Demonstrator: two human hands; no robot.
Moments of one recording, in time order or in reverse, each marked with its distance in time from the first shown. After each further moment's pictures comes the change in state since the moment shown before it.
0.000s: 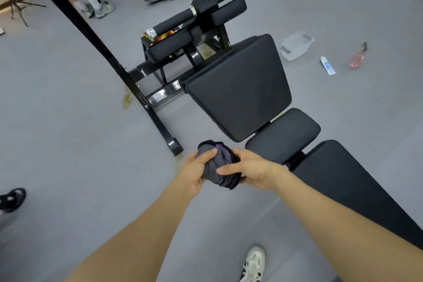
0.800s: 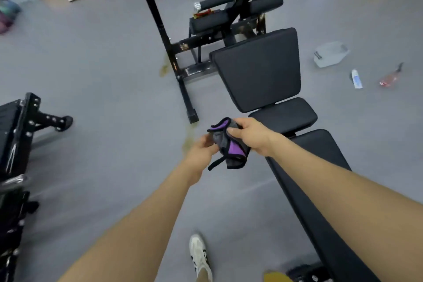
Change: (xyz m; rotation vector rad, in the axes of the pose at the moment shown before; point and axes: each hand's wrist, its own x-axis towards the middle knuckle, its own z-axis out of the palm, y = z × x) left_hand -0.191 -0.122 0.040 0.238 0.101 0.245; right_hand -0.155 0.042 0.013 -0.491 -0.004 -0.205
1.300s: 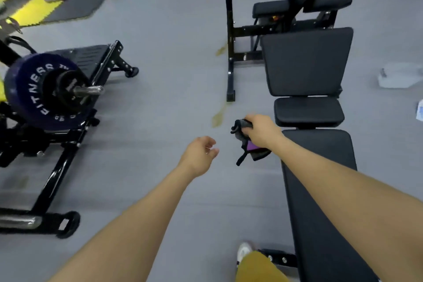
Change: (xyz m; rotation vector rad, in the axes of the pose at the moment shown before) left_hand -0.195 -0.099 0.073 0.558 0.429 0.009; right_hand -0.145 0.066 0.006 -0.840 -0.063 -0.257
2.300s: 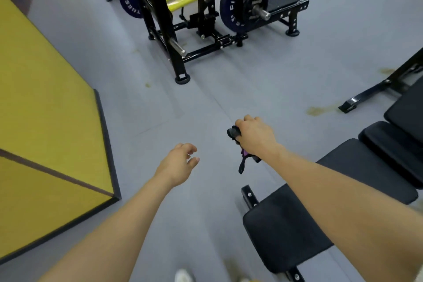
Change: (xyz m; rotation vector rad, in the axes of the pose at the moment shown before) left_hand -0.453 0.052 0.267 -0.199 0.592 -0.711; right_hand -0.318 0.089 0.056 -0.708 -0.295 -1.032
